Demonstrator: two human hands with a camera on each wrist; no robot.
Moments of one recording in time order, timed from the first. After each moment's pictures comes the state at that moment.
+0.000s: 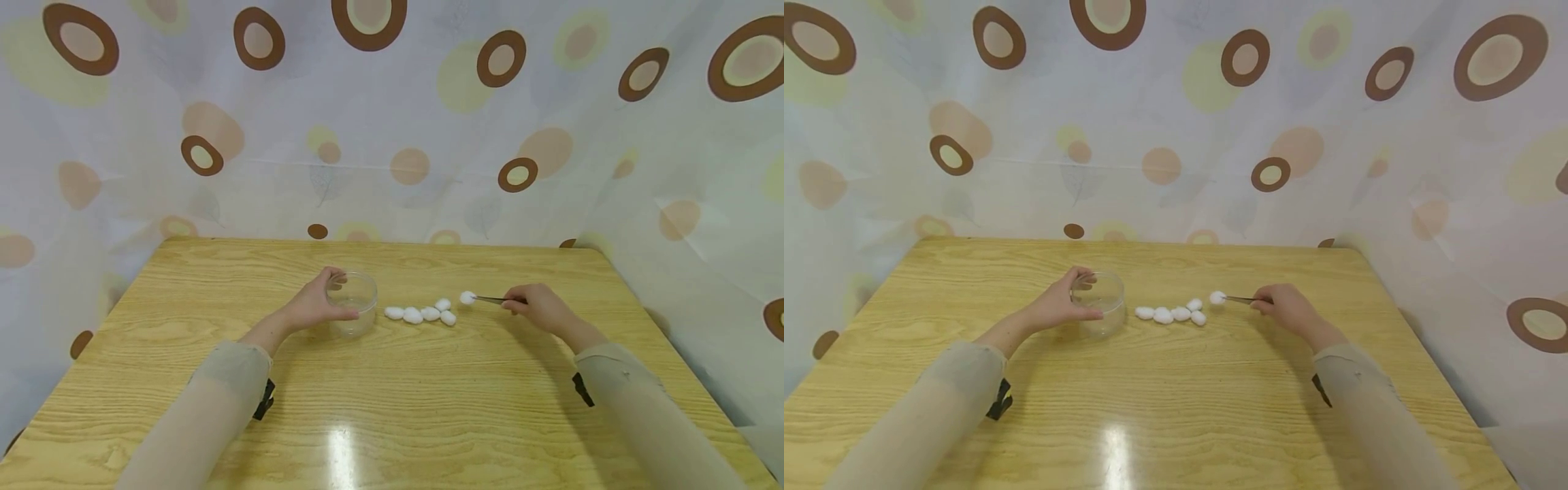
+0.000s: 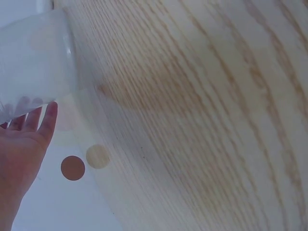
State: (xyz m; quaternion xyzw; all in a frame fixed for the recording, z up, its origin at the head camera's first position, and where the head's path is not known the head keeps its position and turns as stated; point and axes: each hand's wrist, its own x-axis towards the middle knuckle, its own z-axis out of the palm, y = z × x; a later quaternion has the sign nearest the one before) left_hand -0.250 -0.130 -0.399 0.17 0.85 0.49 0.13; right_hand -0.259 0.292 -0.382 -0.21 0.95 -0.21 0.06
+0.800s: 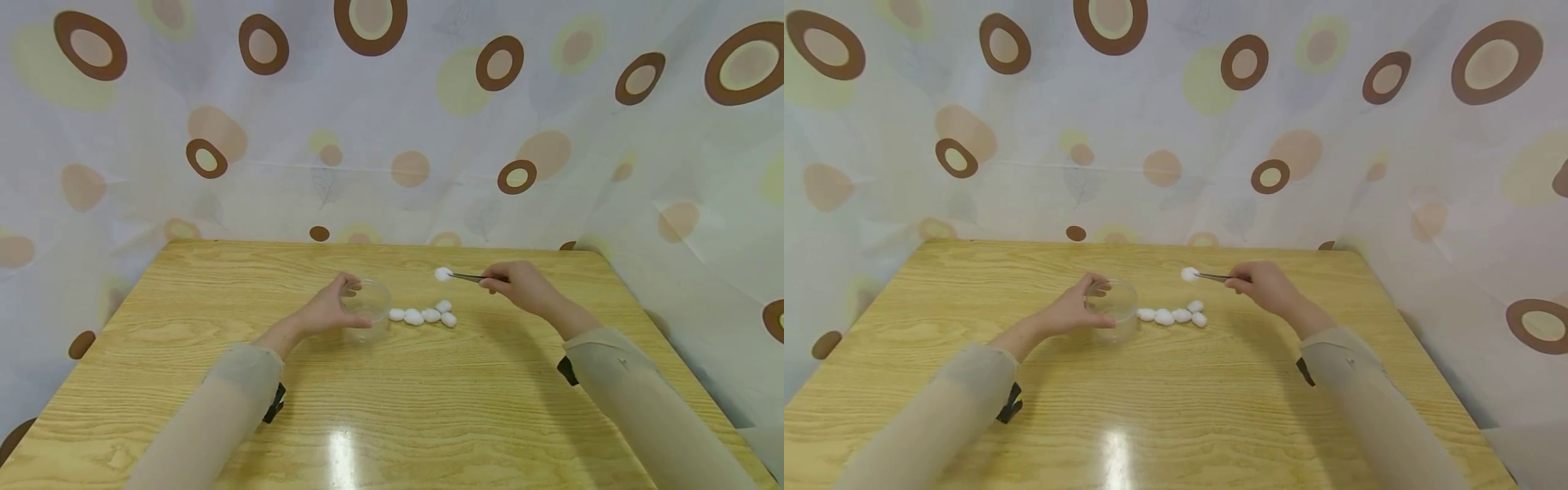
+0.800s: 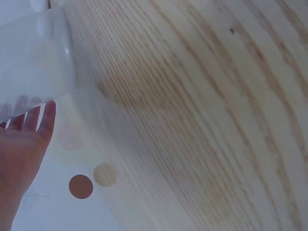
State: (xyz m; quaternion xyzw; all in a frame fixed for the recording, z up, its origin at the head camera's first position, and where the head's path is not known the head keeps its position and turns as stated) left_hand -0.246 -0.113 -0.401 0.19 0.84 0.49 0.15; right_hand -0.262 0.247 -0.337 -0.23 0.95 -0.22 0.03
